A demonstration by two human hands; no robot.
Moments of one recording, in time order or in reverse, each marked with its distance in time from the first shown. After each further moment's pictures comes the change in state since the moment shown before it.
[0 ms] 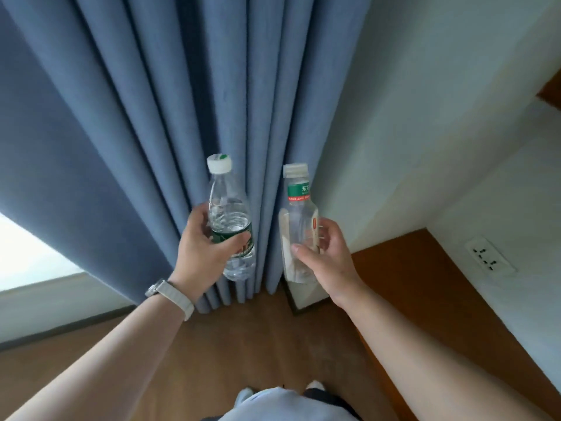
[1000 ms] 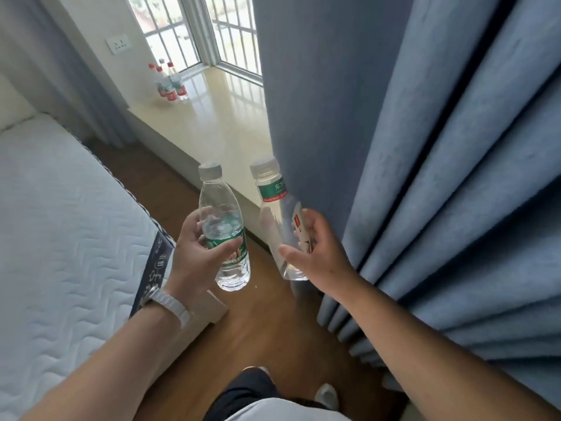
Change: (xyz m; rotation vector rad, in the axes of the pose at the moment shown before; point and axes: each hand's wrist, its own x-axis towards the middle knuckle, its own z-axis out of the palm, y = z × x) left_hand -0.068 0.008 -0.188 0.025 1.037 -0.101; right_hand 0.078 -0.094 0.274 -0.049 -1.205 -0.334
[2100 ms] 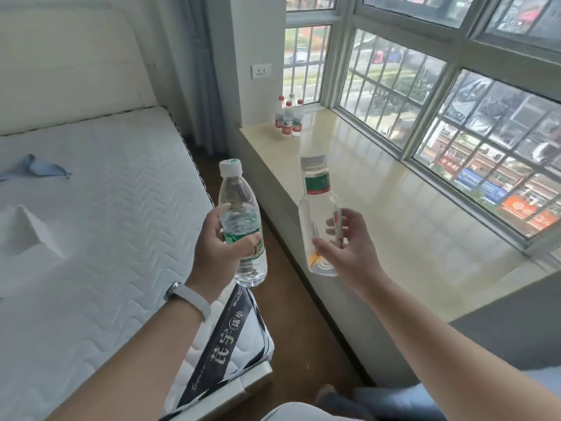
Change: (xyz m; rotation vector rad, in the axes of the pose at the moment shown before) left_hand 0.265 -0.030 -0.307 -0.034 0.357 0.047; right_hand 0.319 -0.092 0.297 -0.131 -0.108 -0.153
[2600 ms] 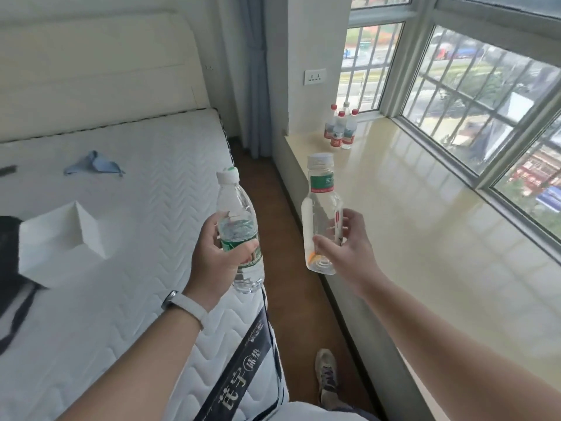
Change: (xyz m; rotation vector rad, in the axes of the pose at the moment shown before) left_hand 0.121 -0.008 -0.002 0.082 0.230 -0.062; right_hand 0.178 0.018 0.058 0.061 -0.157 0.031
